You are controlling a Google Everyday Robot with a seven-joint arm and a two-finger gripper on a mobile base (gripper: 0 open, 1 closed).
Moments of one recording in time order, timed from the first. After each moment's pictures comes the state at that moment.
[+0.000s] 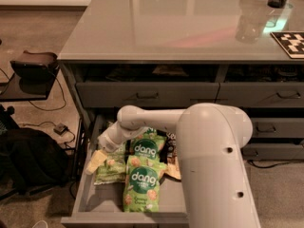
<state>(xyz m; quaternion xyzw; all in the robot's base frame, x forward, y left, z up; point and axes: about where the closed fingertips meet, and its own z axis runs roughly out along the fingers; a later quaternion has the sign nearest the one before) 0.577 0.245 0.474 -0.61 0.68 0.36 0.18</state>
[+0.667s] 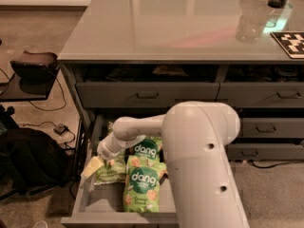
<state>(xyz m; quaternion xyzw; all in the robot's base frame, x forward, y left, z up) 0.578 0.250 0.428 -0.53 0.76 0.33 0.17</state>
